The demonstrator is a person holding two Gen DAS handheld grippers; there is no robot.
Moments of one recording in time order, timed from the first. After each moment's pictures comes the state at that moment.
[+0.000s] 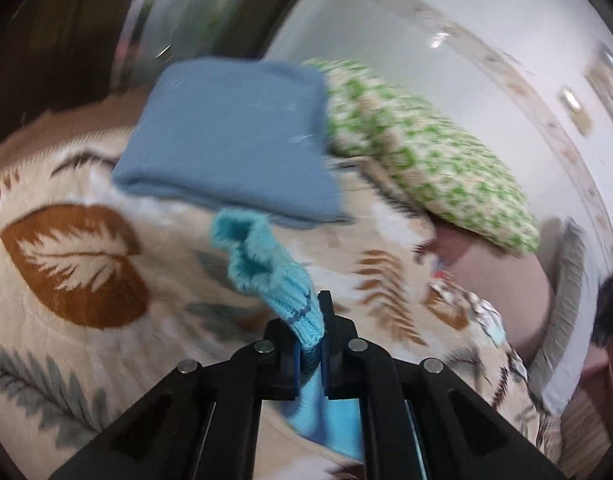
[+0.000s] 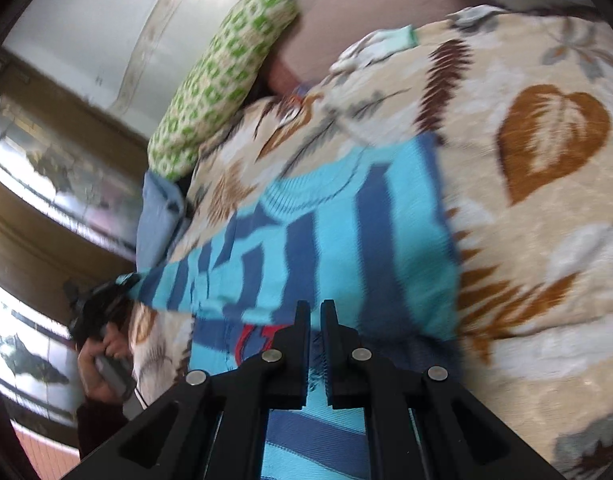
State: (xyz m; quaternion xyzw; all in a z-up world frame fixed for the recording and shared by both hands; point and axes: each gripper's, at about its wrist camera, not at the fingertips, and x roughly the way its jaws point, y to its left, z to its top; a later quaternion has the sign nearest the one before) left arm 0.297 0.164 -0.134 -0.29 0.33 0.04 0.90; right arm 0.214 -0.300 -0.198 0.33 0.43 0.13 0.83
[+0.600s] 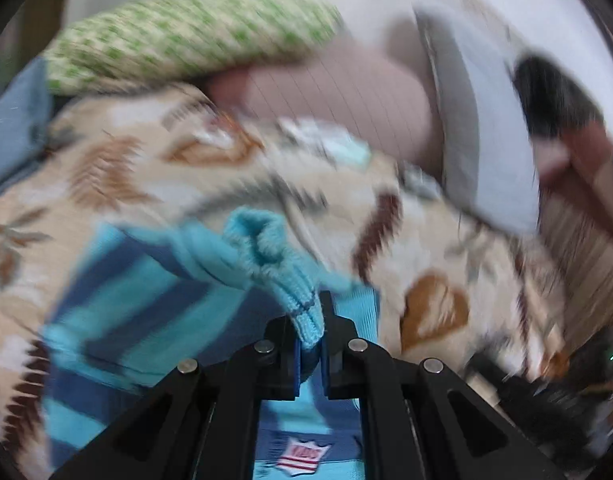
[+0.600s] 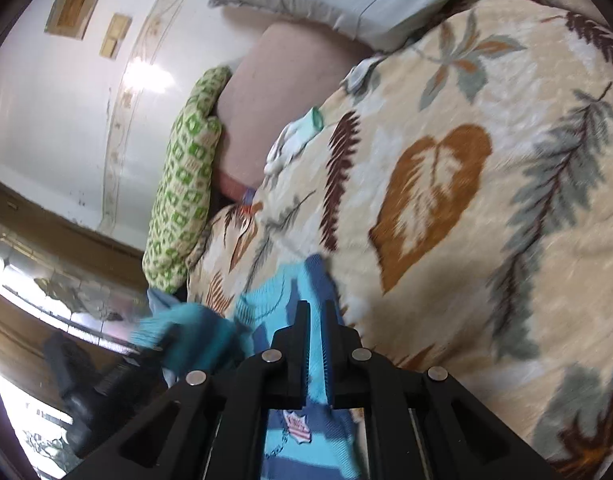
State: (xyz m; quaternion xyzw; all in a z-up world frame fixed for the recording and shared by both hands) left arm 0.292 -0.186 -0.146 -0.08 0.46 -0.17 0.87; right arm 0.191 -0.427 -0.189 0.46 0.35 0.04 0.82
